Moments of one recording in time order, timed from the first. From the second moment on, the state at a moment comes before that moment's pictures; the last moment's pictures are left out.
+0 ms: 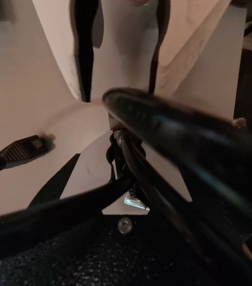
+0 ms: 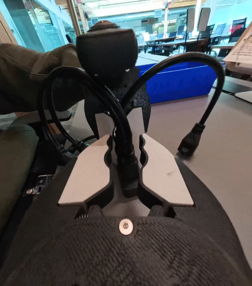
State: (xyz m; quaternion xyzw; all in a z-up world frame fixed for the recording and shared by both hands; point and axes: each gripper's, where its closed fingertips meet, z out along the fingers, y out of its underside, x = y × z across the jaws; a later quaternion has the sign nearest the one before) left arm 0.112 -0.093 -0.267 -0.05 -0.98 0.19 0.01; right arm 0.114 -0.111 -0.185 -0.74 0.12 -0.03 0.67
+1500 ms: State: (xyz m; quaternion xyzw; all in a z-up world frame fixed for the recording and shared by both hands) left arm 0.113 -0.098 -0.265 -0.03 -0.90 0.44 0.02; right arm 0.125 -0.099 -0.199 -0.71 0.28 -0.15 0.64
